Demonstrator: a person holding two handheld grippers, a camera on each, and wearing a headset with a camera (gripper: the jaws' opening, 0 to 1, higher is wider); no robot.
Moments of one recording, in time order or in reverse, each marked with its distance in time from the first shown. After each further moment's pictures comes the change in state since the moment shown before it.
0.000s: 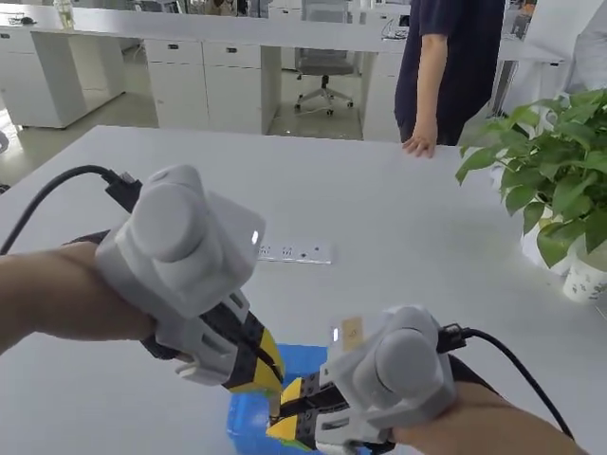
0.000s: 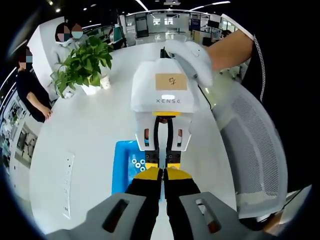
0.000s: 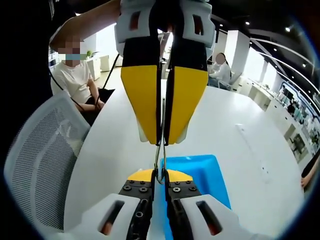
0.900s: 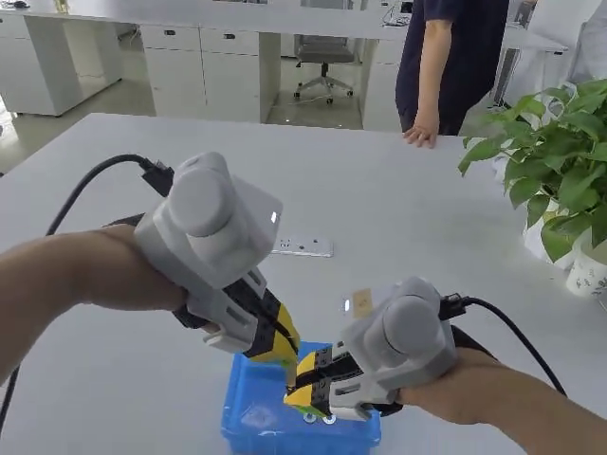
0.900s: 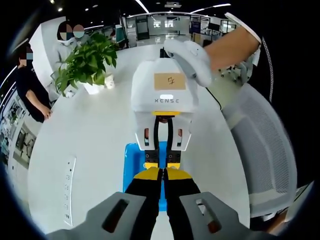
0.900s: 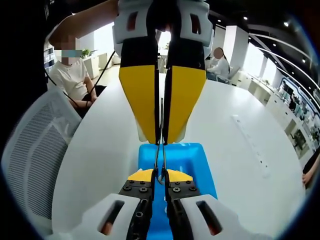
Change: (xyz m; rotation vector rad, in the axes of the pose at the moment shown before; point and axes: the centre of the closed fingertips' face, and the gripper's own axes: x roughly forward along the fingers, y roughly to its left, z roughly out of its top) left arm 0.024 0.039 -0.007 -0.006 -0.025 -0.005; right arm 0.007 -0.038 -0.028 0.020 0.031 0.009
